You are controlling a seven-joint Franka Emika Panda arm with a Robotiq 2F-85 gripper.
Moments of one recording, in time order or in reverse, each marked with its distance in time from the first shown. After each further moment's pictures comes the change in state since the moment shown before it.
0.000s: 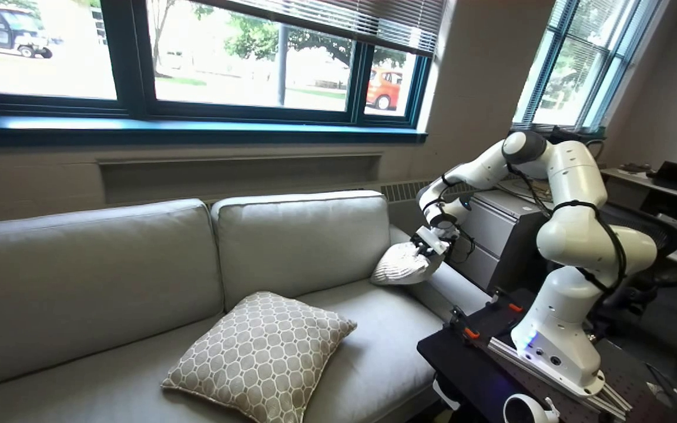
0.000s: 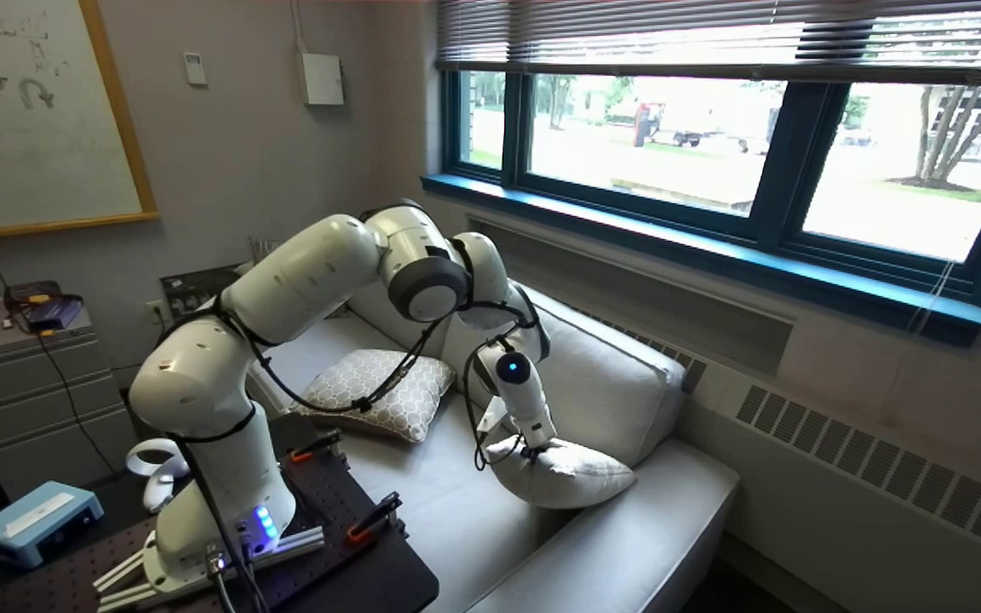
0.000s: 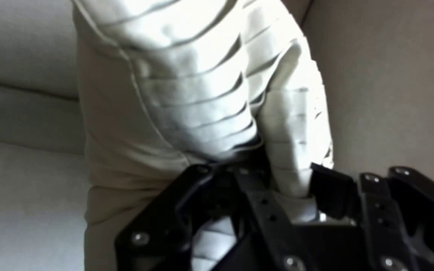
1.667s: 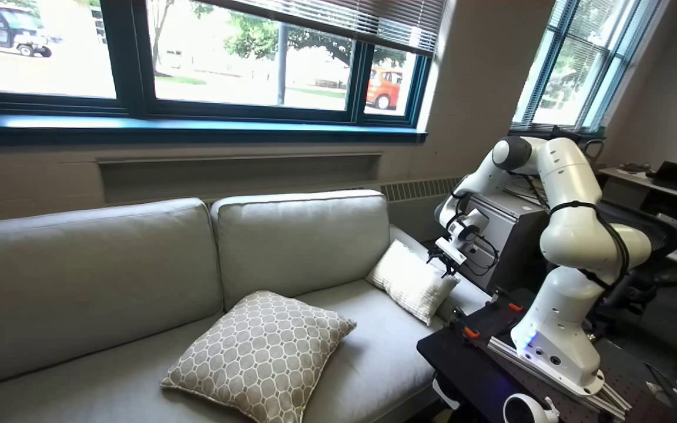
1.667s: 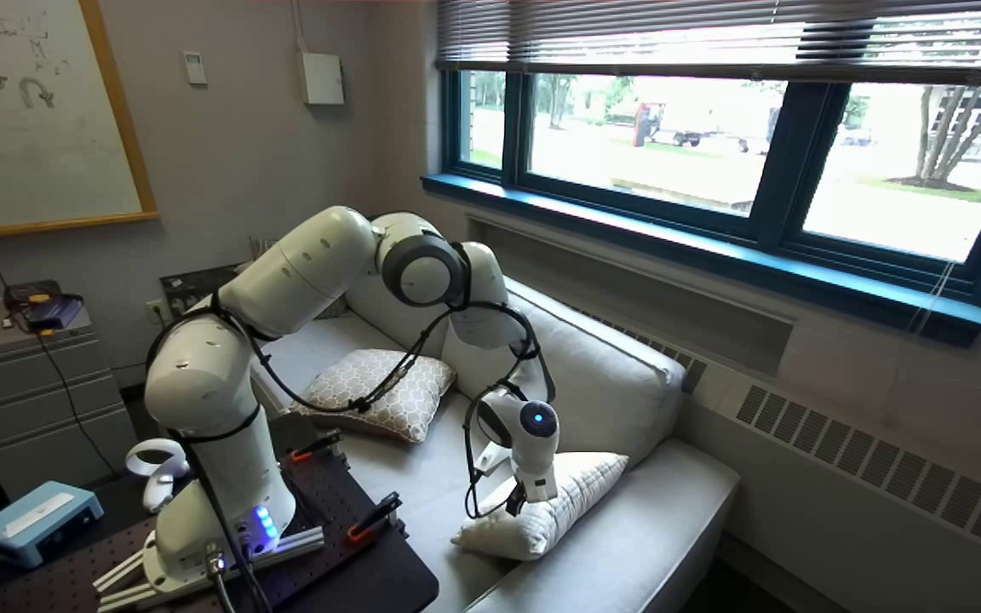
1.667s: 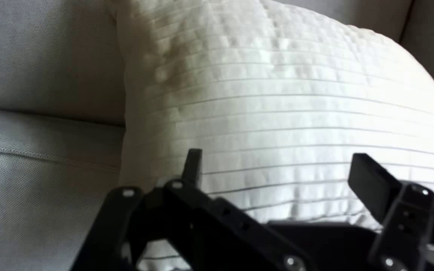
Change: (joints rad) arm 0.175 -0.023 -0.422 -0.084 -0.196 -0.444 0.341
